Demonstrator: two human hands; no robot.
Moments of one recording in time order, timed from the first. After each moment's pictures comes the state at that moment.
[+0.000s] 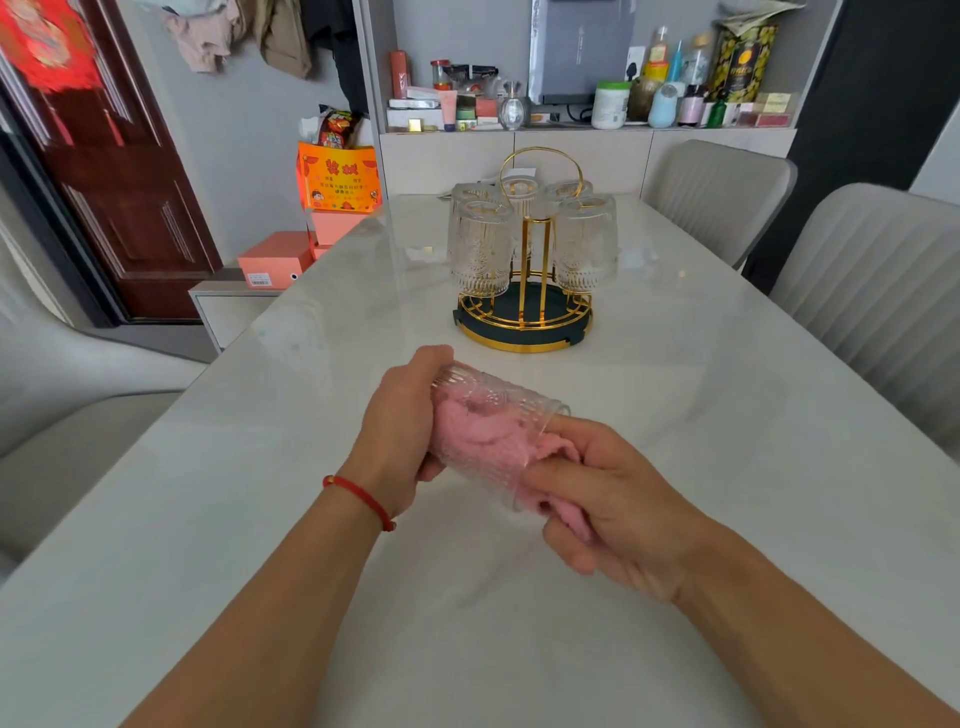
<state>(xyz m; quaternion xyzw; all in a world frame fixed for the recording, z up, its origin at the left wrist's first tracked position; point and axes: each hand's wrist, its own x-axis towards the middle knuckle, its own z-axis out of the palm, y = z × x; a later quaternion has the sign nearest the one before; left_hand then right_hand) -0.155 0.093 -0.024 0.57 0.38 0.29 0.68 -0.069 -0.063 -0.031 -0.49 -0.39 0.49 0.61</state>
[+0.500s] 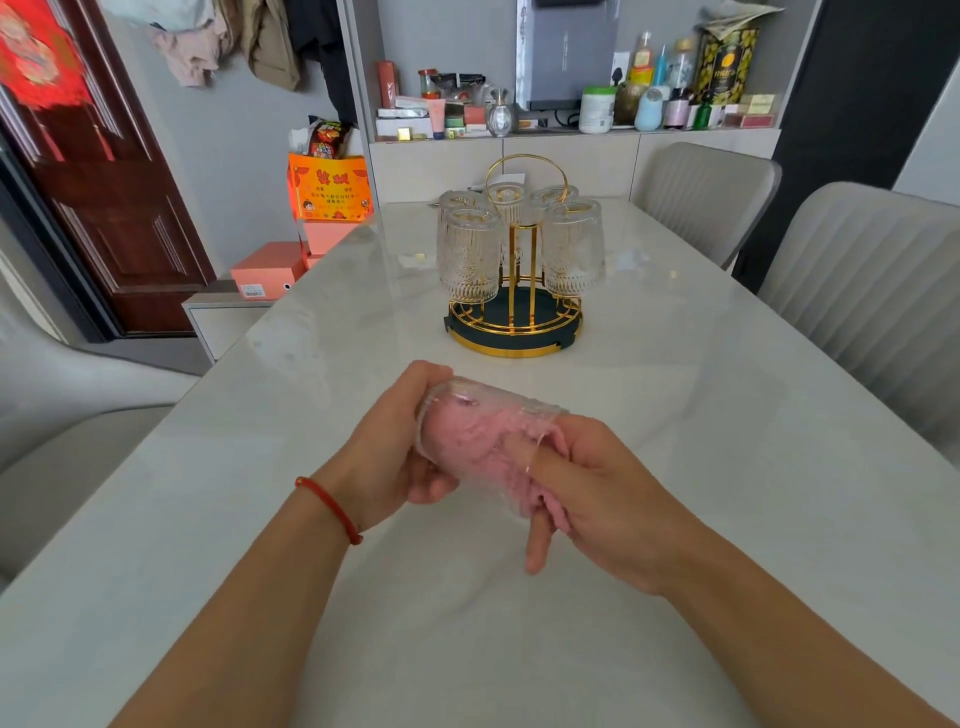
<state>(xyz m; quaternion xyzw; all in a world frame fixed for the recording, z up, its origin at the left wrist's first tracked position) -0.165 0.106 -0.029 0.63 0.27 0.13 0.71 -0.061 -0.061 -0.038 -0.57 -0.43 0.41 0.57</state>
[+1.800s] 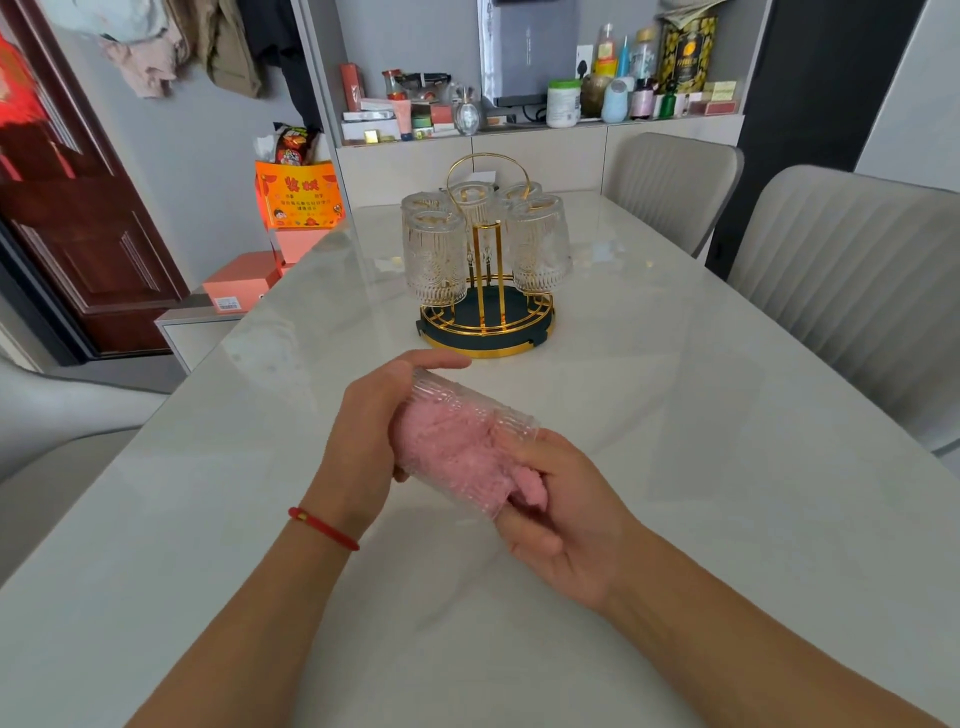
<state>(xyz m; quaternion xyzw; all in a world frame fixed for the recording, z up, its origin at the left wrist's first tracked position) -0.158 0.096 -0.027 0.73 0.14 0.32 0.59 -0.071 -0.051 -0.045 -0.35 -0.20 0.54 0.74</state>
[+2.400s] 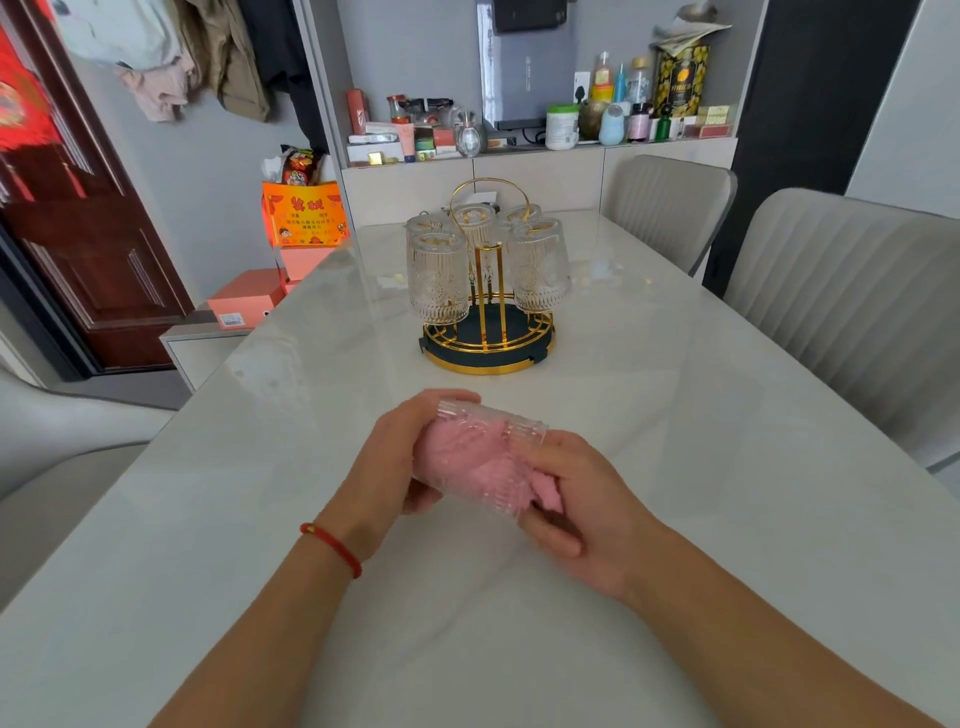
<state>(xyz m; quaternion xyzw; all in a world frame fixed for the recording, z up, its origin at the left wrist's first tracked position) -0.151 0.091 -0.033 0.69 0.27 0.22 0.63 -0.053 -0.056 -0.039 -0.46 -0.25 0.48 0.70</state>
